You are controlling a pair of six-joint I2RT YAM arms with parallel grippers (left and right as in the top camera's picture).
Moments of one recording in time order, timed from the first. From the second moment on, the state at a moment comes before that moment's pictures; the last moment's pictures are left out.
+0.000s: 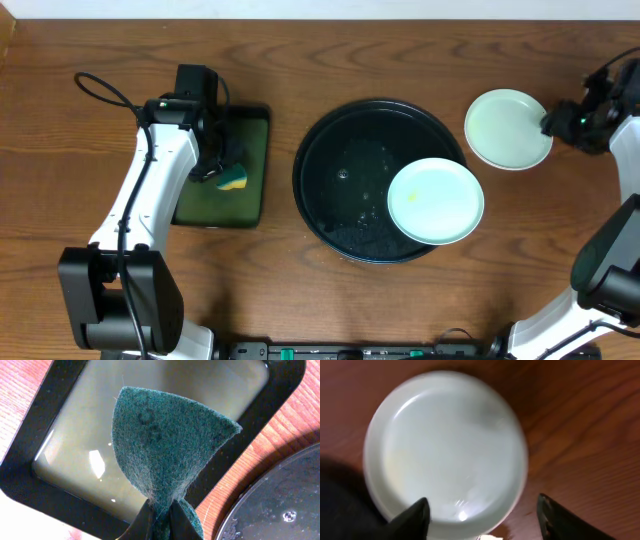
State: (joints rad) left arm -0.05 1.68 1.34 -1.01 0.00 -0.62; right arm -0.39 1.89 1.46 -0.71 -0.22 0.06
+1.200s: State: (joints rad) left arm -0.05 1.68 1.34 -1.01 0.00 -0.62; right arm 0.03 1.72 1.16 -1.09 -0.05 0.45
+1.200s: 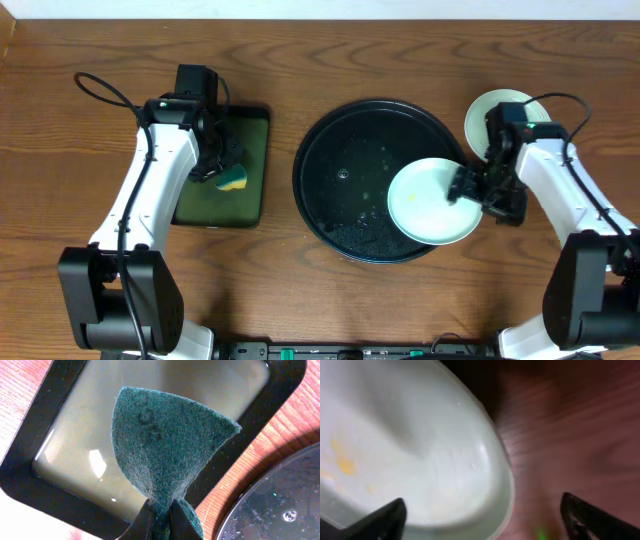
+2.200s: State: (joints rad) left arm -0.05 1.68 1.34 -1.01 0.00 -0.61; right arm 0.08 1.71 1.16 -0.92 -0.14 0.34
